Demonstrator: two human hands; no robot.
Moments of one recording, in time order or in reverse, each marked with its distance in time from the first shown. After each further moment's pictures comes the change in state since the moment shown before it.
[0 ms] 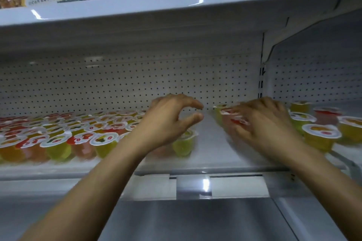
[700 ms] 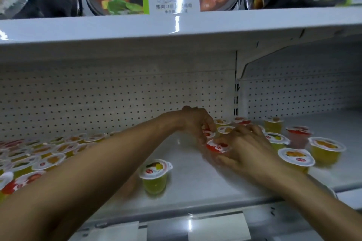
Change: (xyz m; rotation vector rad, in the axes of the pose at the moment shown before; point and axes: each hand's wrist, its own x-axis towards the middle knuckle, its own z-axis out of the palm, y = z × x) left_hand 0.163 0.006 0.076 0.129 -0.521 0.217; right_hand 0.014 0.029 0.008 0.053 -0.117 -0.070
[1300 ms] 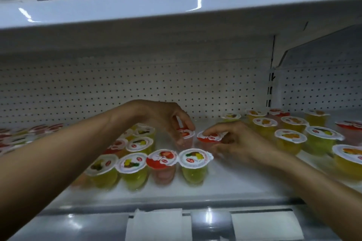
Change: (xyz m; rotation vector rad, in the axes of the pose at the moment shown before) left_hand -0.109 -0.097 -0.016 -0.340 -0.232 -0.139; right_hand 0.047 -0.064 0.020 0.856 -0.205 -0.026
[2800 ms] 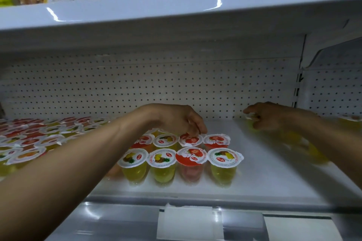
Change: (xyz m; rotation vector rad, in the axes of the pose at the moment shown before) left_hand -0.039 -0.004 0.011 -0.044 0.061 -0.096; right_hand 0.083 0.033 -0.046 -0.738 -0.174 0.334
